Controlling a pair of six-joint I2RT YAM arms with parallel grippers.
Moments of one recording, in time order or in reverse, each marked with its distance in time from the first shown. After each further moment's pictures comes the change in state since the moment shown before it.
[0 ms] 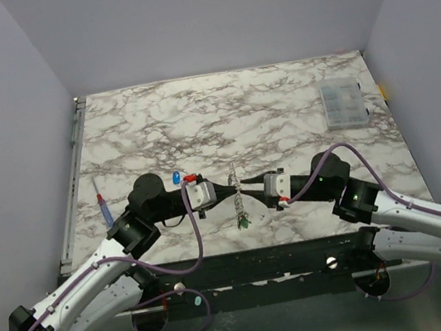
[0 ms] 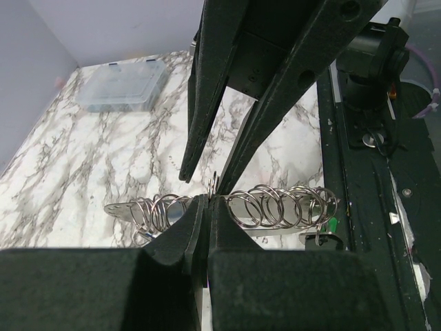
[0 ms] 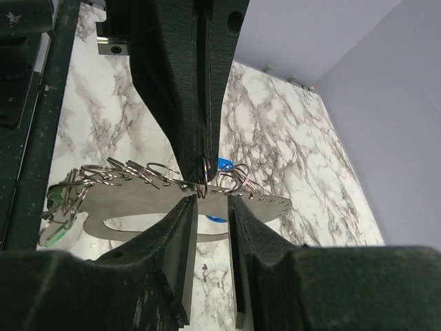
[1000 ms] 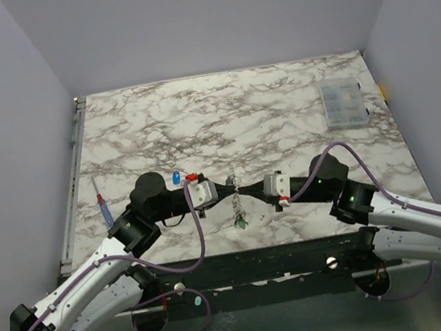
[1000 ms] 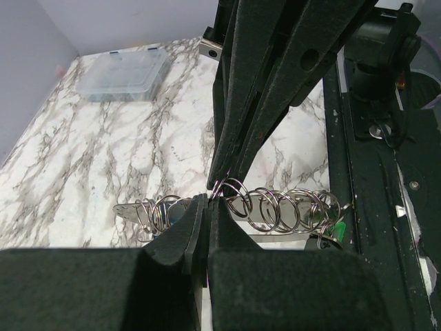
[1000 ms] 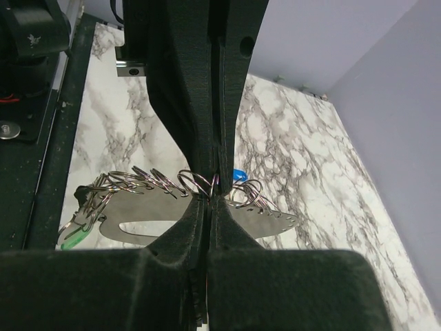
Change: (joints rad) left arm 0.006 0.013 0.000 -0.019 -0.008 0.009; right arm 0.000 0.021 -0.032 0.085 -0.021 0.065
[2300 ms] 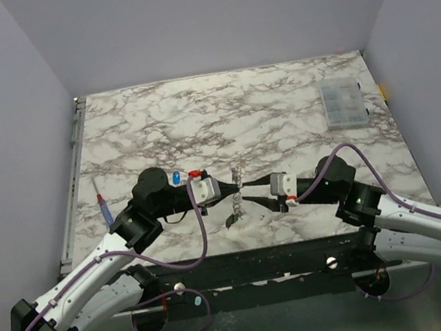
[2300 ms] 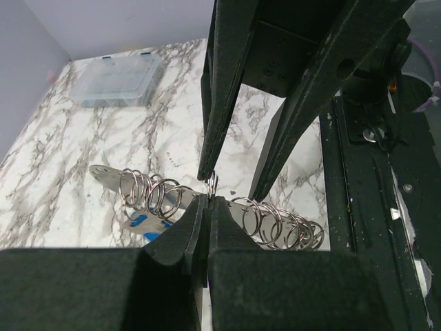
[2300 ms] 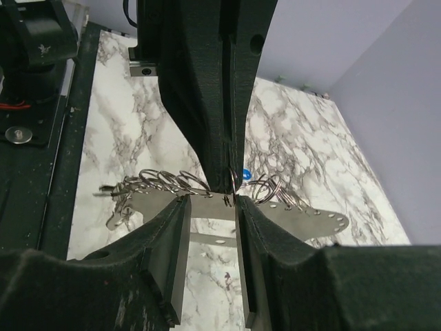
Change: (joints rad) left arm -0.006 0.043 0.045 -0.021 0.018 0.014; right arm 0.000 -0.066 -0.016 -0.040 -0.014 0.037
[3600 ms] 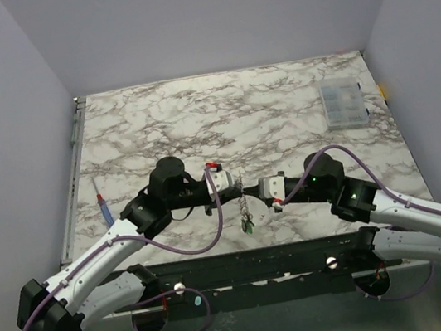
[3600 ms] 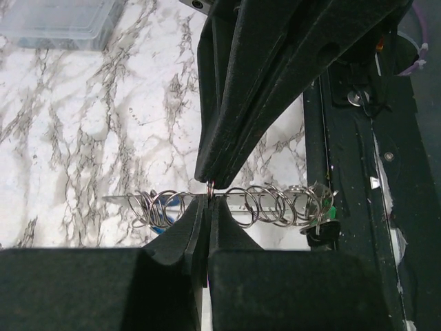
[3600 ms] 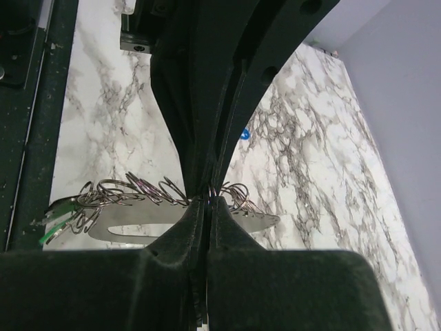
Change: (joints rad) left arm 0.004 0.142 0.060 -0.129 0.018 0.010; right arm -0.002 0.060 0.056 -0.160 0.051 -0.131
